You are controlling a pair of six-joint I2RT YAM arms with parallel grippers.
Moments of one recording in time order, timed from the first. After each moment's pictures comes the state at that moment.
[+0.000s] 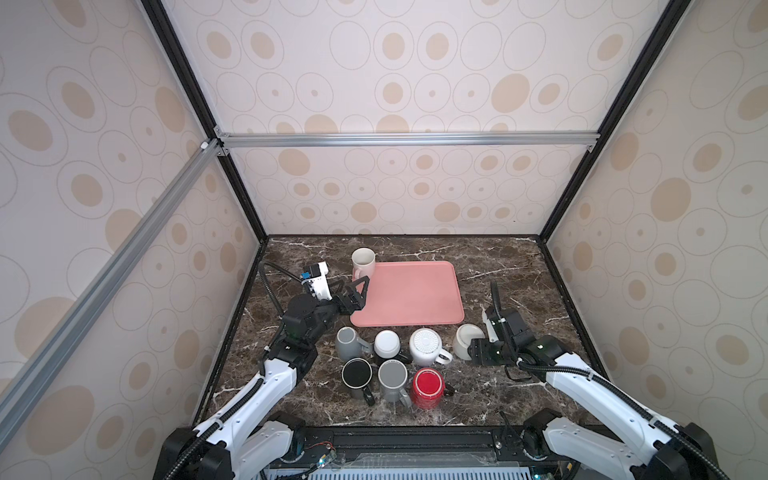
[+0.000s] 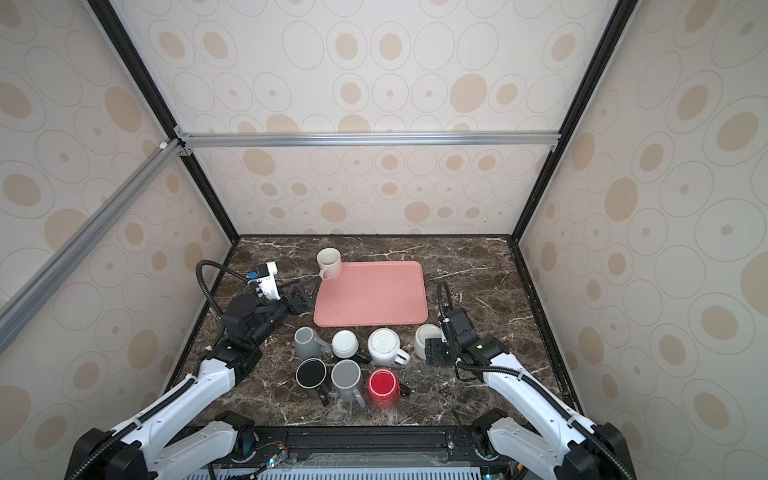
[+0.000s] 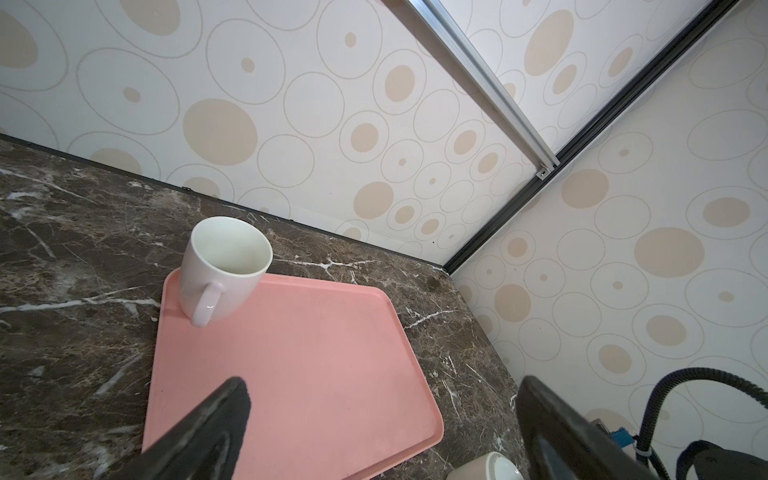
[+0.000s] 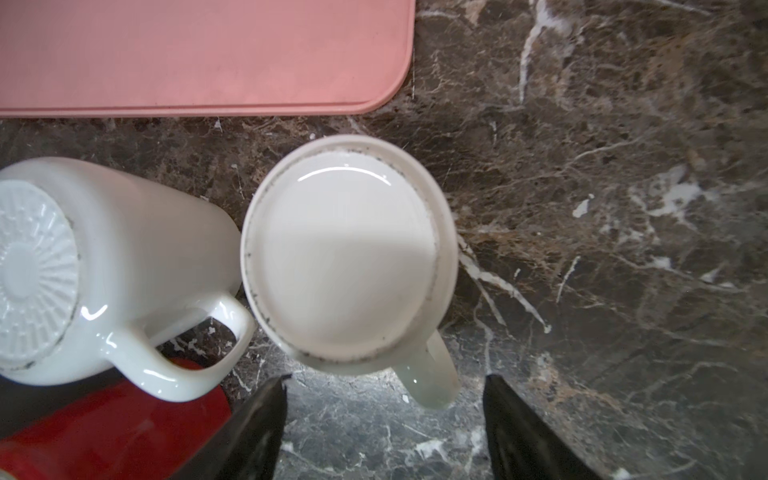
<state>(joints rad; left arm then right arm) -0.34 1.00 0.53 0.41 0.17 -0.63 0.46 1.01 0.63 -0.68 0.00 0.40</state>
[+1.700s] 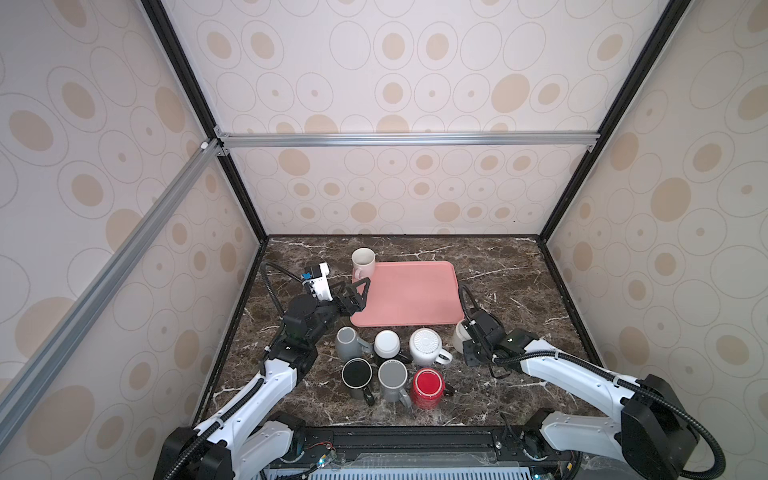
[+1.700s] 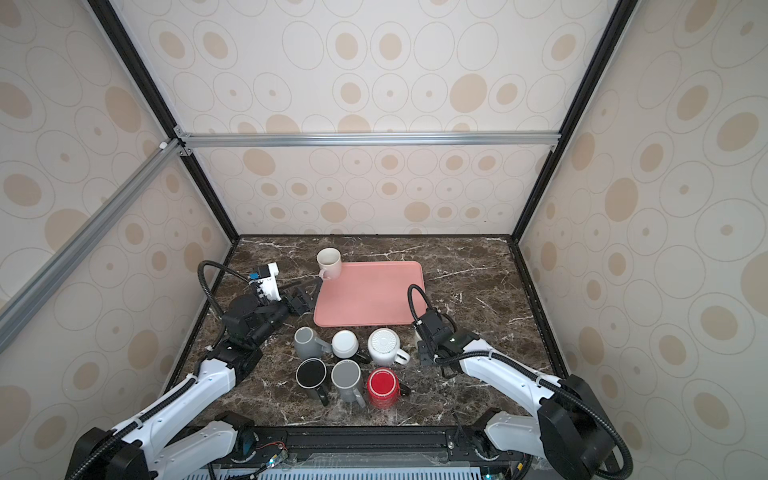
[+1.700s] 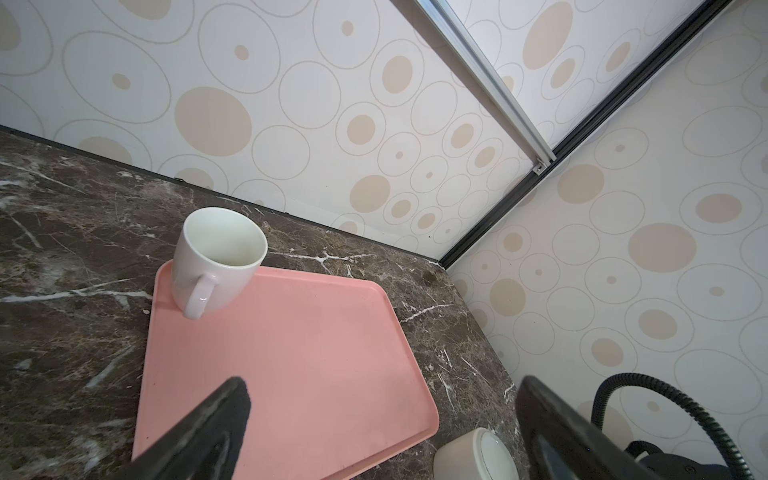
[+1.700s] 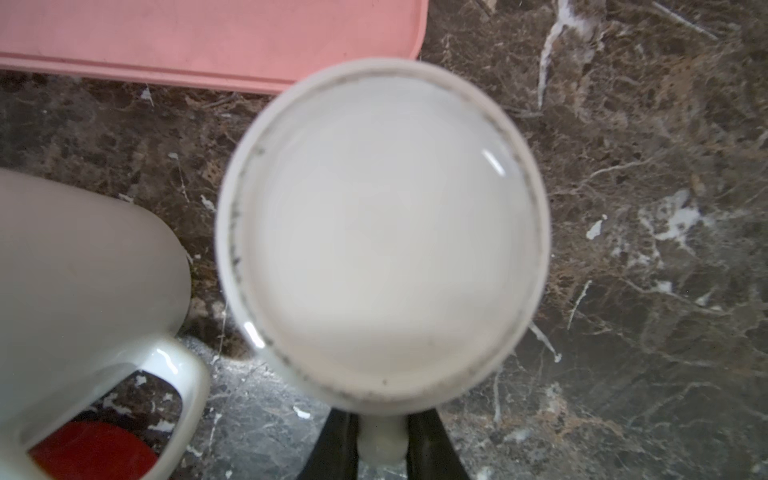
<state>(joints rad) -0.34 1.00 0.52 0.41 0.19 -0.65 0.63 1.21 0.66 -0.63 0.24 0.49</state>
